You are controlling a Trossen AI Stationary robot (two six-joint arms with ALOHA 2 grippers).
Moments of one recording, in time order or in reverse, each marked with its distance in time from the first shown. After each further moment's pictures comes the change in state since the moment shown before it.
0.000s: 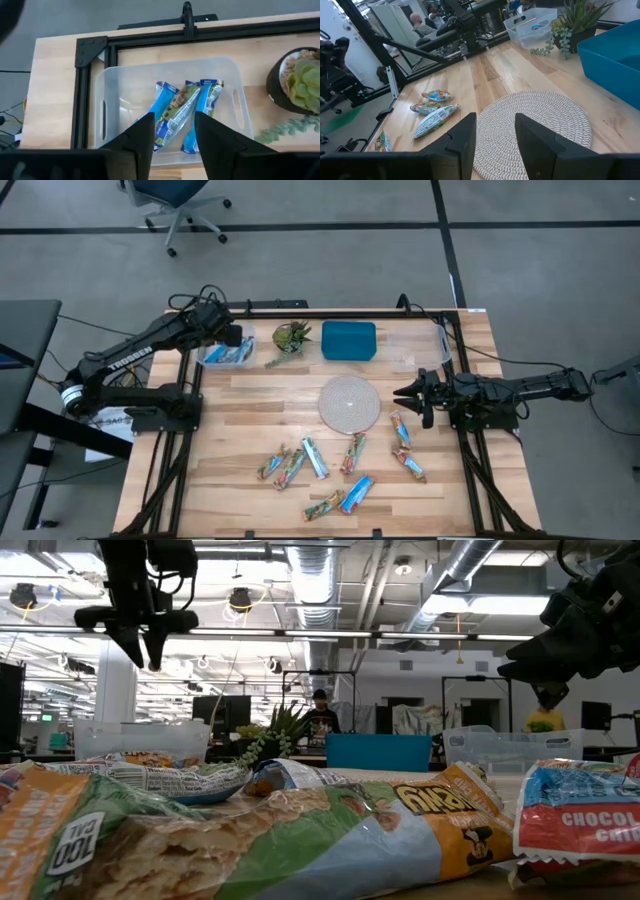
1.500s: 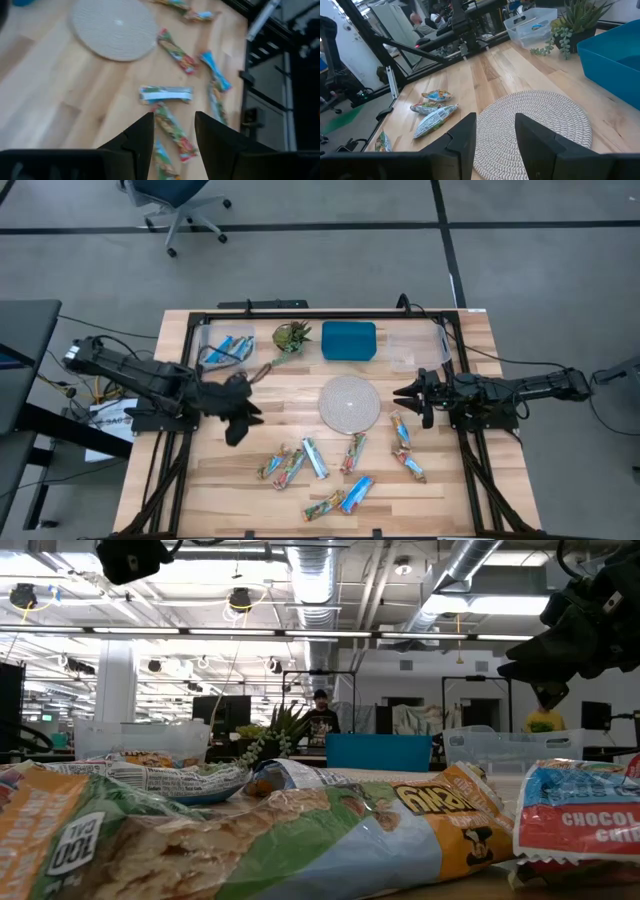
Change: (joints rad) left arm -0.996 -0.042 -0.001 0.377 0.313 0.010; right arm 0.000 0.000 0.000 0.000 0.000 0.000
